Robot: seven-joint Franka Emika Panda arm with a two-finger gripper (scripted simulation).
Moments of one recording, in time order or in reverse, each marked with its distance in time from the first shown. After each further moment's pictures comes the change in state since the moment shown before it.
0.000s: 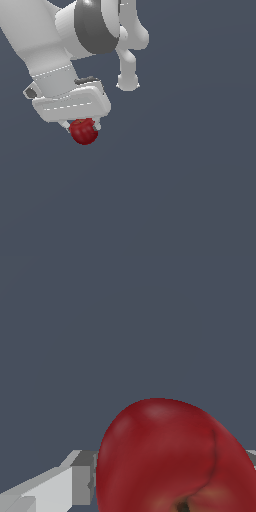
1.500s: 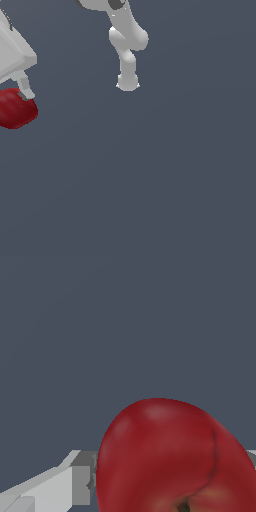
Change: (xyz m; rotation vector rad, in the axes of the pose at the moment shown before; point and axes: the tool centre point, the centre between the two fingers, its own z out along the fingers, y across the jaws) arm 0.084 0.061 -0.126 0.173 0.060 -0.262
